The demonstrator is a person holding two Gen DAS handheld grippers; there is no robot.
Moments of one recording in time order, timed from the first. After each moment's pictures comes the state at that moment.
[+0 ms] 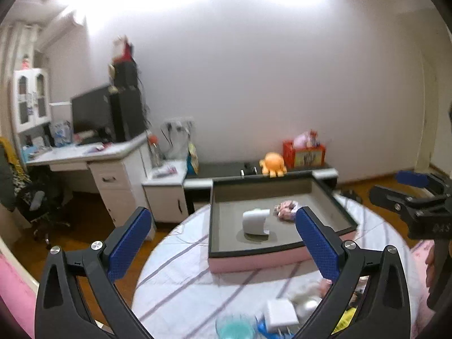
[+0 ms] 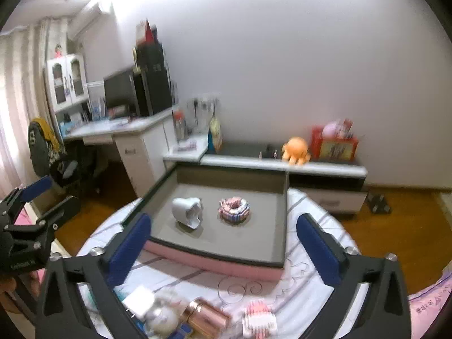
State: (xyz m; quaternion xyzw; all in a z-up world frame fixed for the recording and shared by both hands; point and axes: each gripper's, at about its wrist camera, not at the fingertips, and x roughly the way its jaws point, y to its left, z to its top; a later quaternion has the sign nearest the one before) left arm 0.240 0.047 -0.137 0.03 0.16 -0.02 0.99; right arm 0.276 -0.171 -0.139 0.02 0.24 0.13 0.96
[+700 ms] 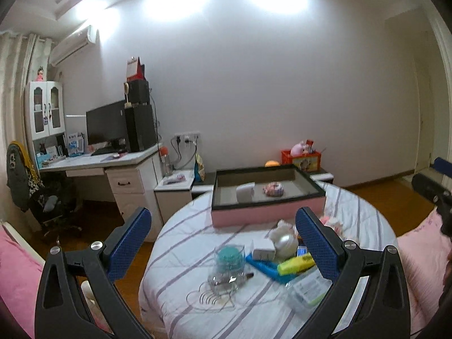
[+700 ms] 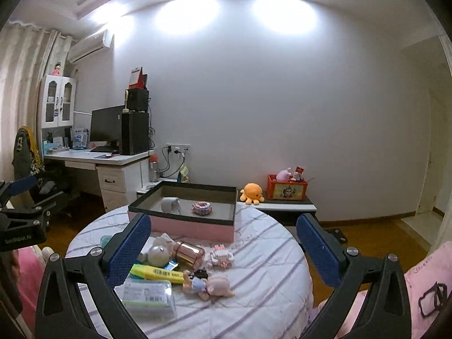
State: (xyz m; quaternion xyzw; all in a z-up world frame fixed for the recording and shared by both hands) left arm 0.101 0.044 -0.165 0.05 0.14 -0.01 0.99; right arm 0.073 -0.197 -0.156 -0.01 0.11 0.03 0.99
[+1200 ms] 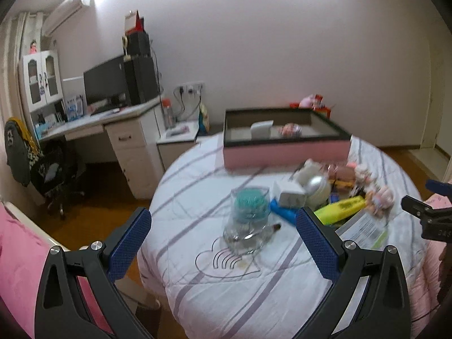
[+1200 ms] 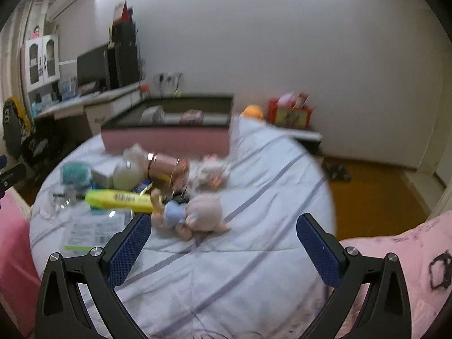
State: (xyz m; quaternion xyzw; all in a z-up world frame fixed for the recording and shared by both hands) left arm 0.148 0.069 -0.237 0.05 0.26 0.00 0.96; right arm 0.149 -0.205 -0.267 0.00 0.31 0.04 0.95
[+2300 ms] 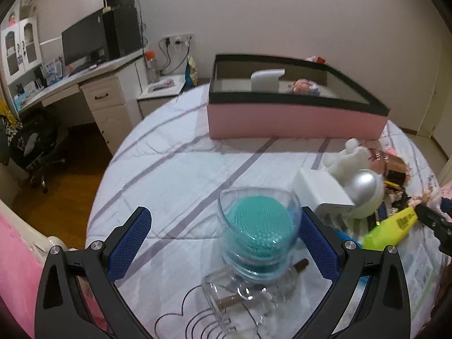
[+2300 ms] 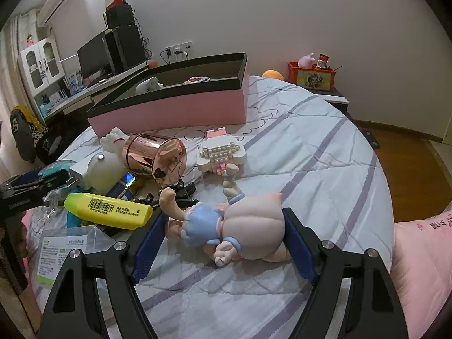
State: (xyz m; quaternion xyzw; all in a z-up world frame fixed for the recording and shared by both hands) left arm 0.267 0.067 -0.292 0.02 0.38 -0.02 0.92; right arm 0.206 -0.214 -0.297 0.06 0.38 0.09 0.92
